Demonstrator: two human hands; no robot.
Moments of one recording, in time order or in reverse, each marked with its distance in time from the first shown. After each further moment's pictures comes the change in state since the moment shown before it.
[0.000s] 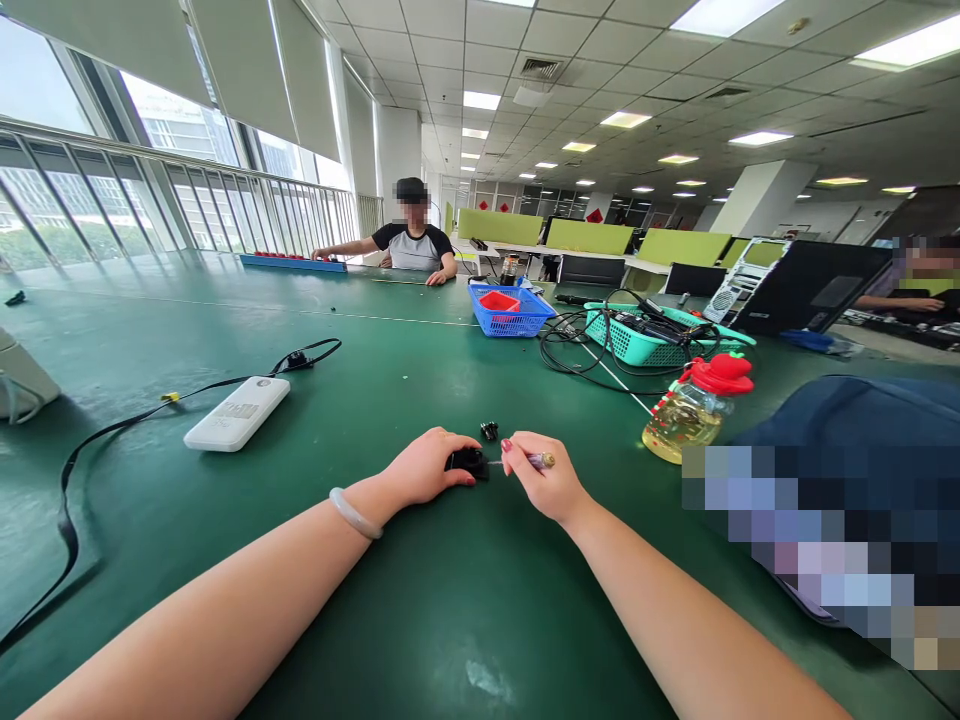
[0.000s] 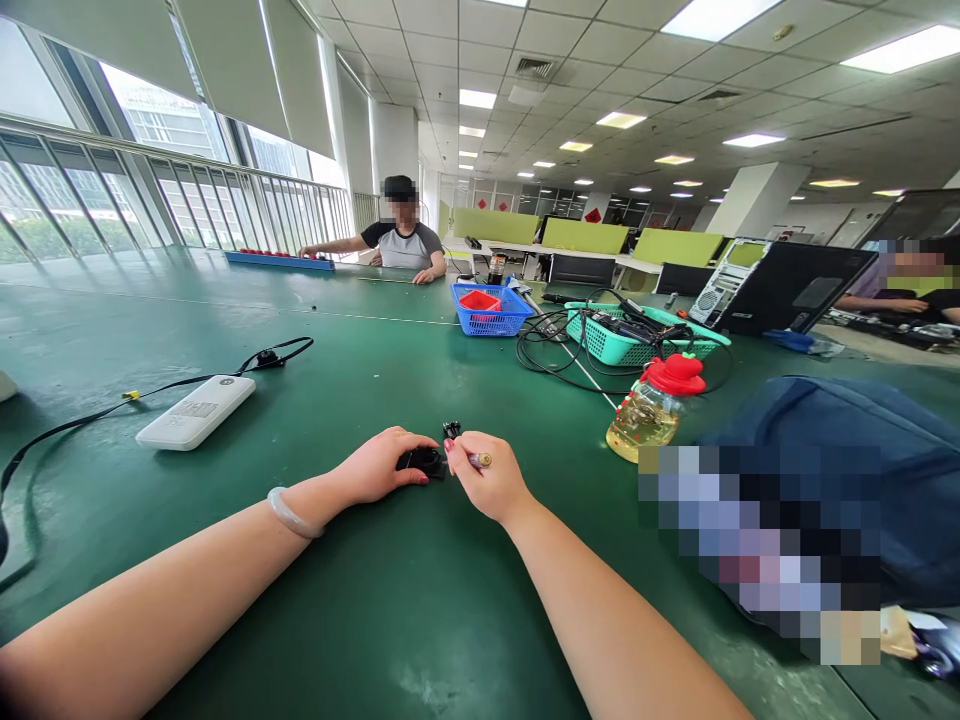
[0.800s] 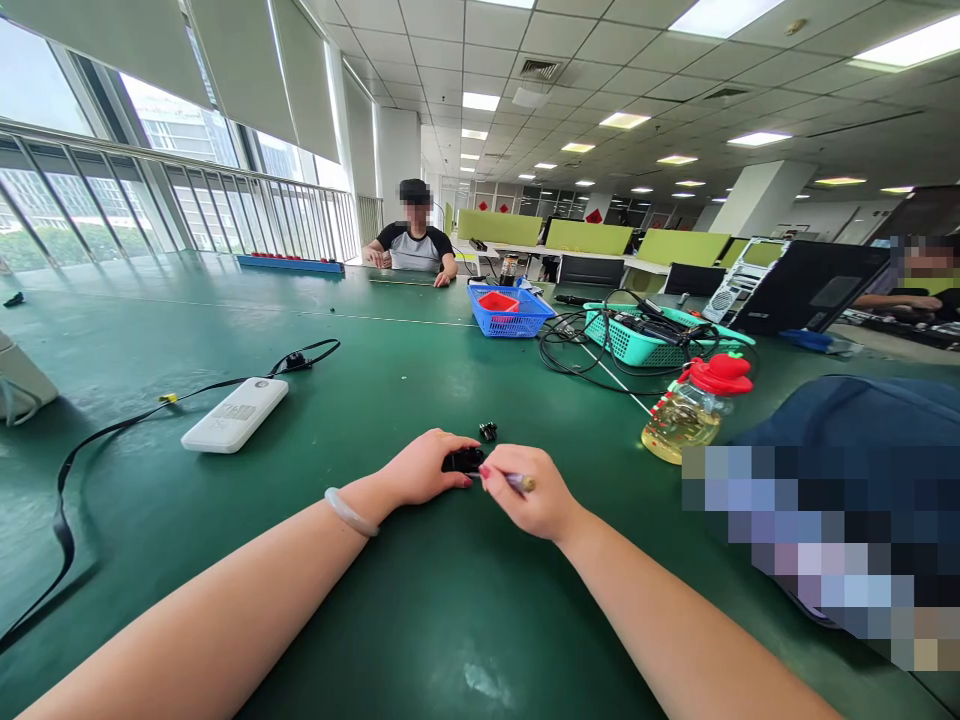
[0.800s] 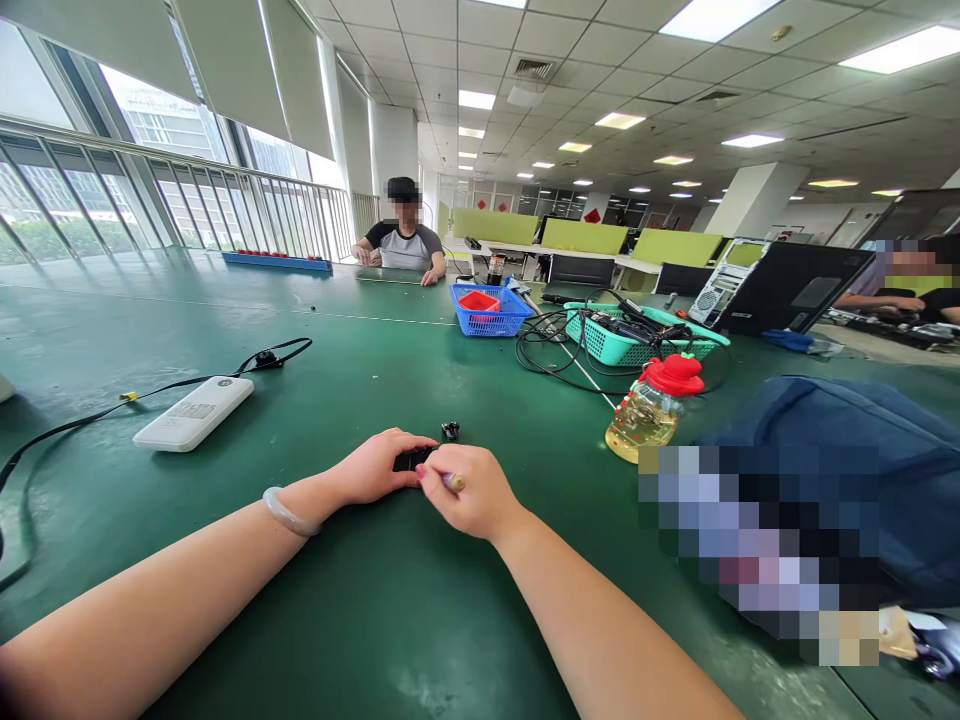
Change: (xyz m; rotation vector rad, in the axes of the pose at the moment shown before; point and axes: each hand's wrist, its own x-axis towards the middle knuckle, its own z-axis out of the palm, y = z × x) left_hand -0.003 0.003 -0.005 -0.057 -0.008 0.022; right_hand -0.002 -0.020 0.006 -0.120 -0.168 -0.114
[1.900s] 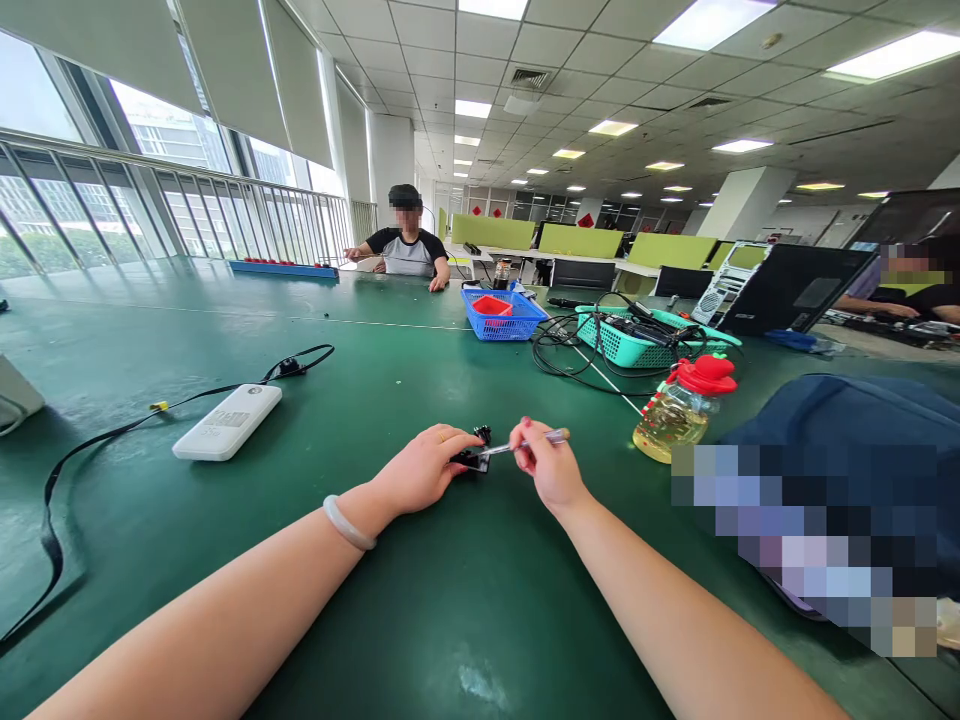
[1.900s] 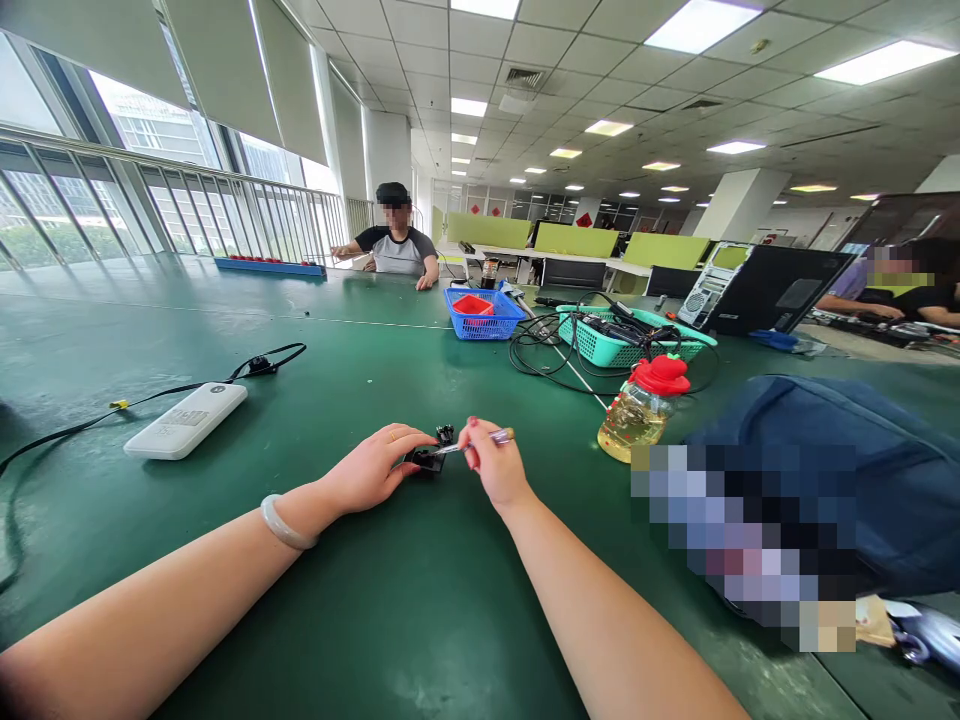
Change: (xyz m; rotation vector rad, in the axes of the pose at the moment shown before) left_hand -0.005 0.009 -0.002 0.058 0.130 0.182; right_hand 0.005 0.042 0.000 0.602 0.368 0.393
